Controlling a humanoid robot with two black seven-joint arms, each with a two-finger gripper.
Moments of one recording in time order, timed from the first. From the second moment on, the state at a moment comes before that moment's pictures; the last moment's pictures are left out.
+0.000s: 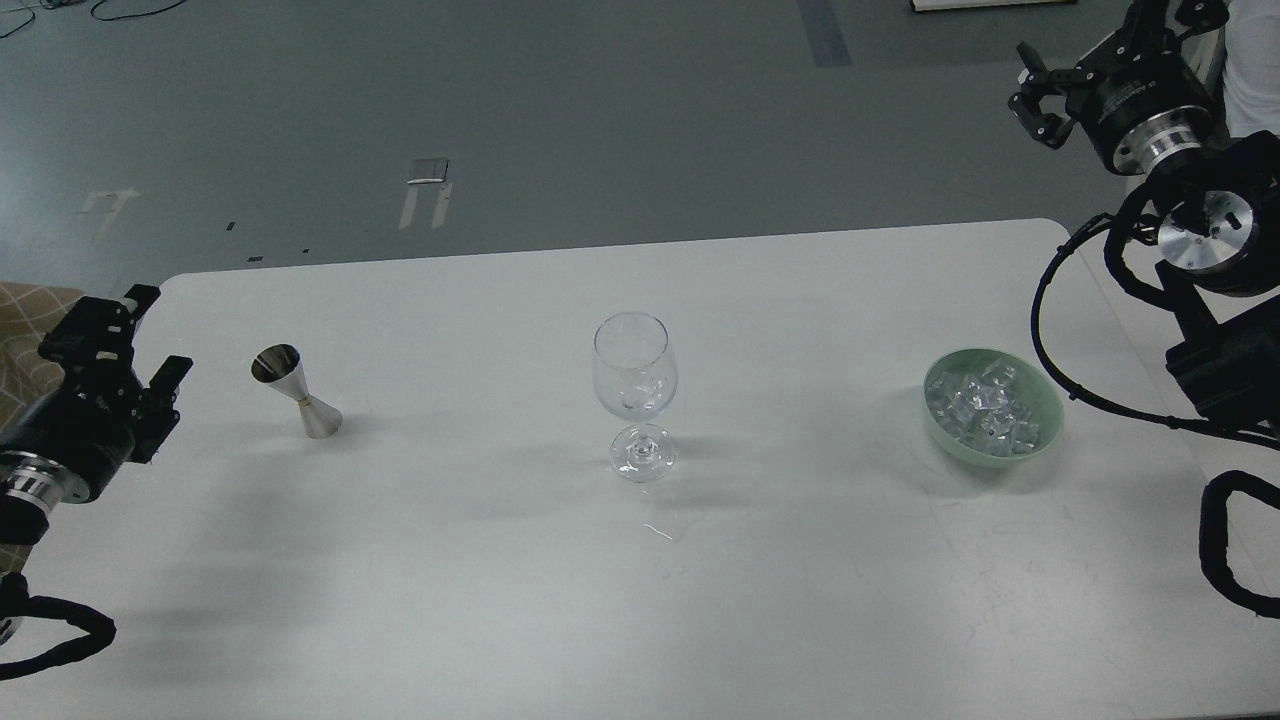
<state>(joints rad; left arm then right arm) -0.19 0.92 -0.83 -1.18 0.25 -0.11 -0.49 0.84 -0.27 1.31 0.65 -0.36 0.22 0.06</state>
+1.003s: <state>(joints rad) -0.21 0.82 -1.06 -0.91 0.08 -0.48 -0.29 0.83 -0.29 1.31 0.65 -0.36 0.21 0.05</state>
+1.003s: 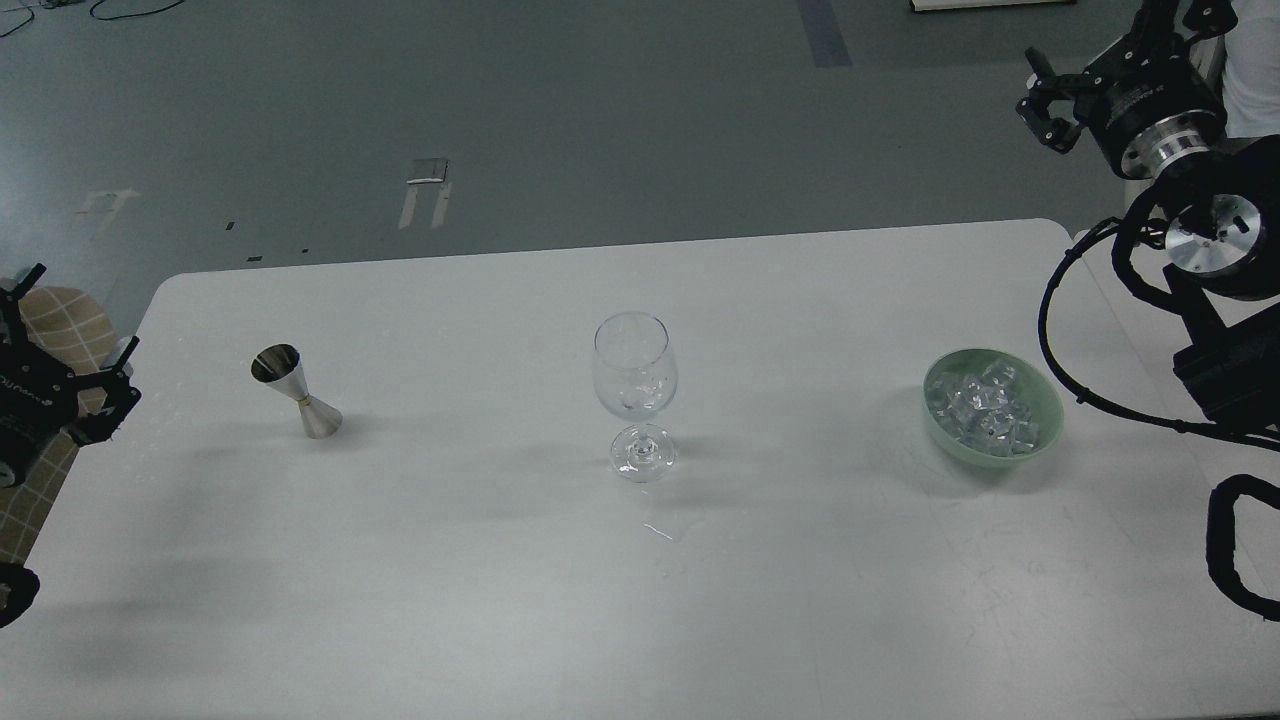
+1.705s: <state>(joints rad) 0.07 0.81 -1.19 -1.14 -0.39 -0.49 0.06 0.82 -0.29 1.30 0.64 -0.36 0.22 0.05</state>
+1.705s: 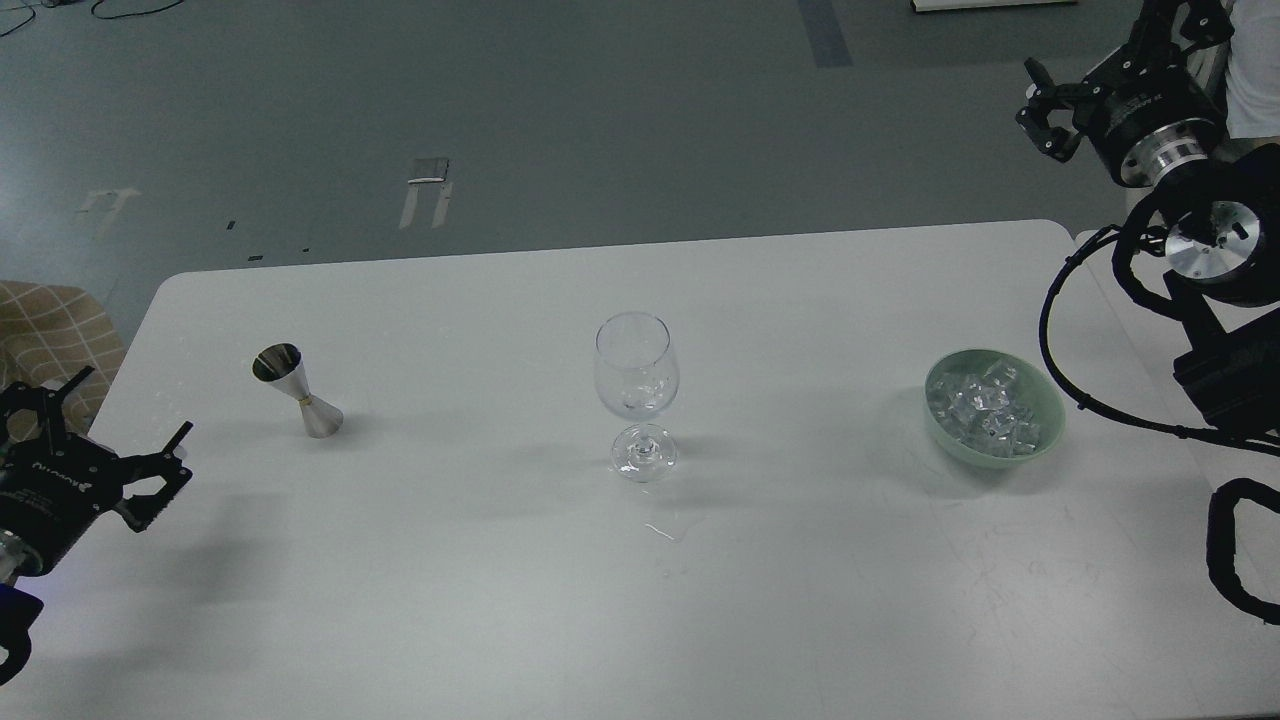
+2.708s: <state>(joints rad) 0.12 0.56 -1.34 -1.21 -0.46 -0.37 0.10 0.81 -0.28 1.30 0.65 -0.36 0.20 0.05</state>
